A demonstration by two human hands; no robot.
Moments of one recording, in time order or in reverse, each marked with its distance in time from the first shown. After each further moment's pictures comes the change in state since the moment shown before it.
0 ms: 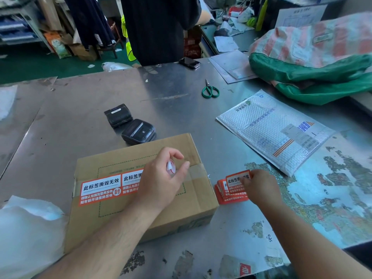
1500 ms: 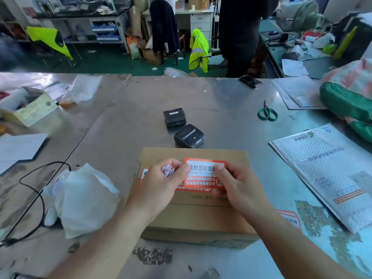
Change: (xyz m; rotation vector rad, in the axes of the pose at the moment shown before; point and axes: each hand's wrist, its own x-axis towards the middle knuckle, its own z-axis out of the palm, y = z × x) left_hand -0.027 -0.012 -0.097 -0.422 0.070 -0.485; right_hand -0.093 -0.166 -0.002 0.591 -0.412 -0.510
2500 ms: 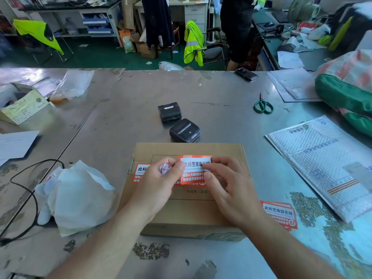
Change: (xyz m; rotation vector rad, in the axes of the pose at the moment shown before) left_hand 0.002 -0.016 0.008 -0.097 -0.021 -0.013; right_hand -0.010 0.026 0.004 -0.413 0.112 -0.394
